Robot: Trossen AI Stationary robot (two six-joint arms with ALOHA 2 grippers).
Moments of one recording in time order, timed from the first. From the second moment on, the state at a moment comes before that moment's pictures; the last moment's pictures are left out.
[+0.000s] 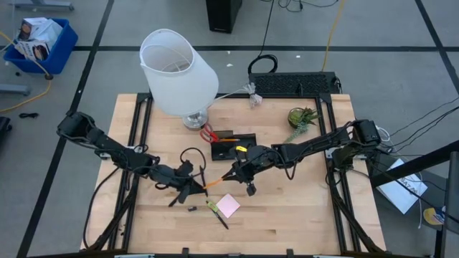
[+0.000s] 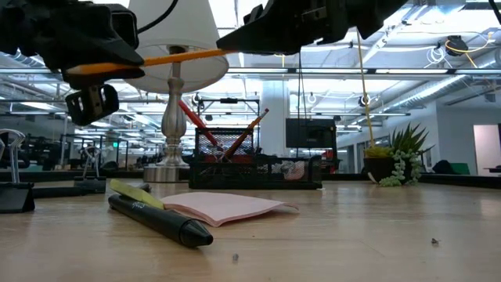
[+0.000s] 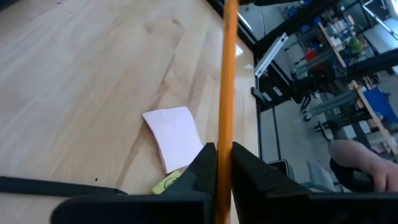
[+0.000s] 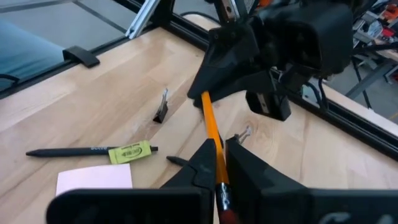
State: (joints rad) left arm -0.43 1.26 0.41 0.44 -0.12 -0.96; right arm 0.14 1.68 1.01 0.29 -0.16 -0.41
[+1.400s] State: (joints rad) left arm -0.43 1.26 0.41 0.70 -0.36 -0.62; right arm 0.14 1.60 0.47 1.22 0.05 0.15
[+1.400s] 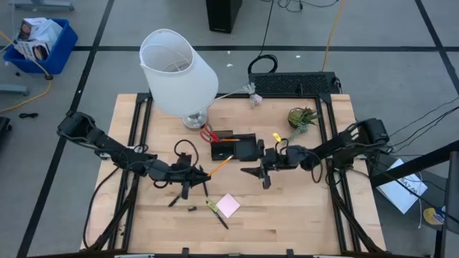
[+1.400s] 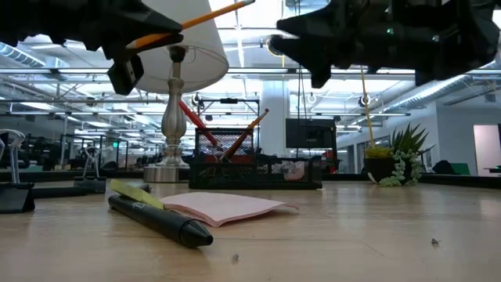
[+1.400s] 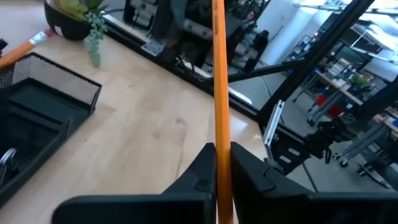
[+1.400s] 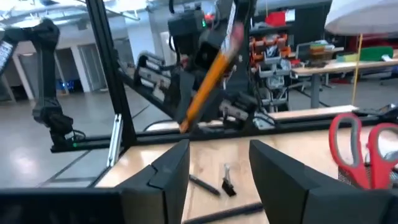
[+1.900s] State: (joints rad) left arm -0.43 1.26 0.41 0.71 -0.37 -0.61; right arm 0.09 1.78 0.76 1.20 -0.06 0.20
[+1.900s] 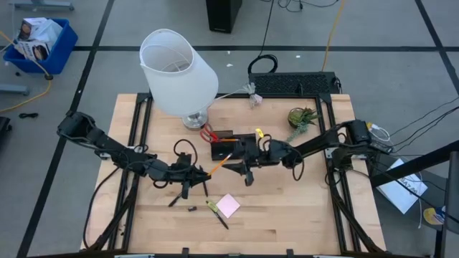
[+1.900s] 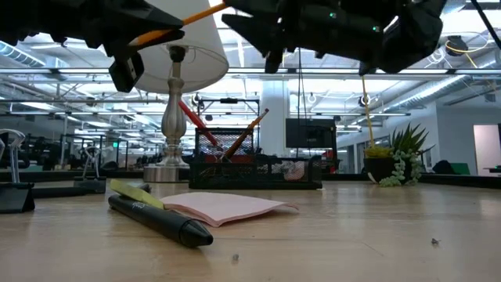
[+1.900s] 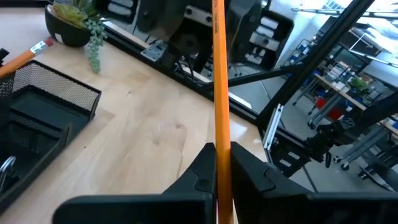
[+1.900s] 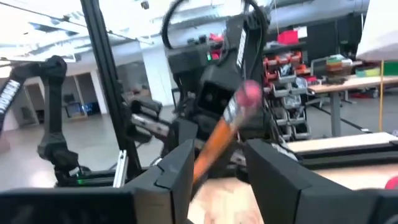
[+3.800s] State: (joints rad) left arm -0.41 1.22 0.41 0.42 -0.40 -0.55; right arm 0.05 1.74 0.77 1.06 -0.06 0.06
